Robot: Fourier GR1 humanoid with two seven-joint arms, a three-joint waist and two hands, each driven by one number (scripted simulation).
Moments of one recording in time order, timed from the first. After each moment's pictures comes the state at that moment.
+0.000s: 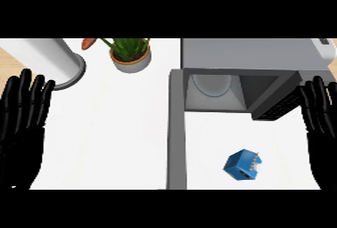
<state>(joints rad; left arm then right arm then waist) -0.01 0.10 -0.02 -2.10 0.02 0.02 -0.01 0.04 -0.10 0.01 -2.10 -0.01 0.00 -0.01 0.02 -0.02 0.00</state>
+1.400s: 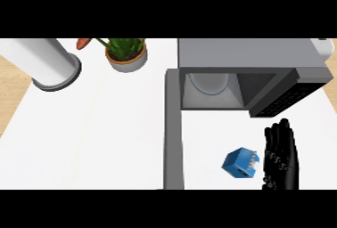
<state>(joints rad) 0.20 0.21 0.32 -2.13 0.41 -0.22 0.06 0.15 -0.01 0.73 -2.25 0.87 -0.68 0.53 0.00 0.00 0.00</state>
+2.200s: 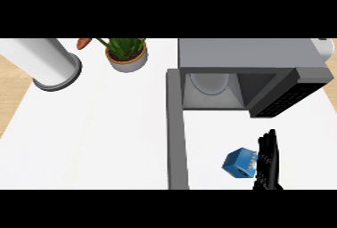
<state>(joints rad) 0.31 0.22 0.49 -2.19 0.57 -0.36 0.09 0.26 -0.12 0.67 -2.02 0.53 -0.92 0.22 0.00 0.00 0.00</state>
